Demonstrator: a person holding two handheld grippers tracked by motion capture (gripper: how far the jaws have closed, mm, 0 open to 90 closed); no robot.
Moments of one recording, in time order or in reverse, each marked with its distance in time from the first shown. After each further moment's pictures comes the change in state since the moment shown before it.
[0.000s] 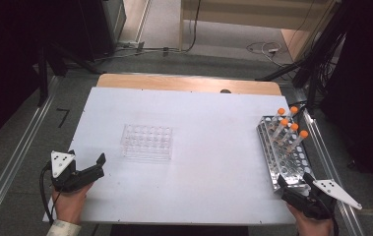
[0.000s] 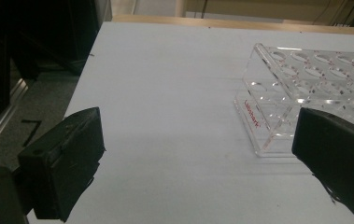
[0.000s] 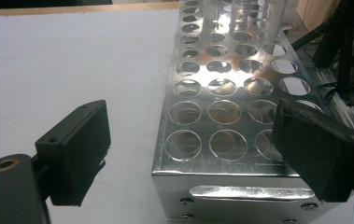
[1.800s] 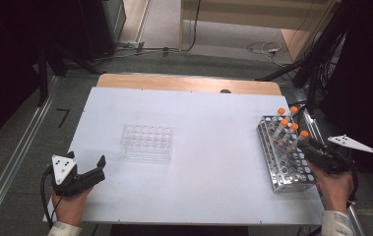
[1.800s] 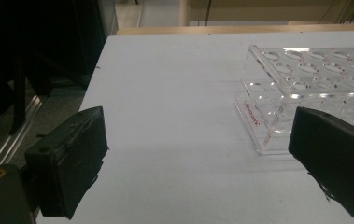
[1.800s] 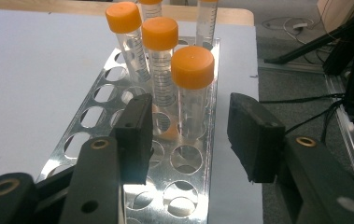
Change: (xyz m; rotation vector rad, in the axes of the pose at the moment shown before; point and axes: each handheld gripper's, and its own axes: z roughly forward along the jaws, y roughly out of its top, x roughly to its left) left arm -0.007 -0.004 -0.007 -0.038 0.026 0.073; right arm -0.080 0.079 0.068 0.095 0.063 -0.087
